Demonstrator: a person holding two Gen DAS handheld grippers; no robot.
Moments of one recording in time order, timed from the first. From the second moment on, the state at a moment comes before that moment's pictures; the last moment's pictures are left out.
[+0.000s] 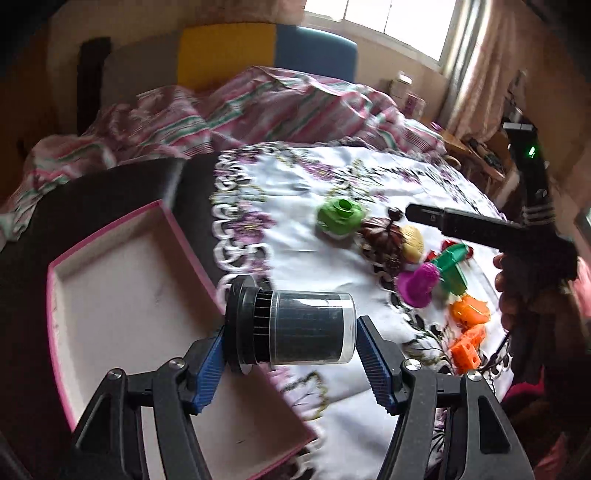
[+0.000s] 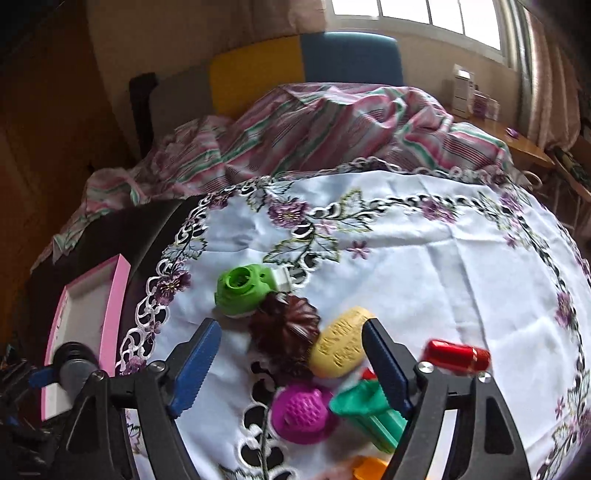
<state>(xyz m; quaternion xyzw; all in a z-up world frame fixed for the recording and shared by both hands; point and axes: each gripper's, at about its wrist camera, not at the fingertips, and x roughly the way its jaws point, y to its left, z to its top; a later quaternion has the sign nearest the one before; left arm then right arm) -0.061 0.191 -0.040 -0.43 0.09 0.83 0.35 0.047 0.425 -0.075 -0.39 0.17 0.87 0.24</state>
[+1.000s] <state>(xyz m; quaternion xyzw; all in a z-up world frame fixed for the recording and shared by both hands) -0.181 0.075 -0.047 -0.44 0.04 0.89 0.13 0.010 0.432 -0.113 -0.44 0.12 0.86 0.24</state>
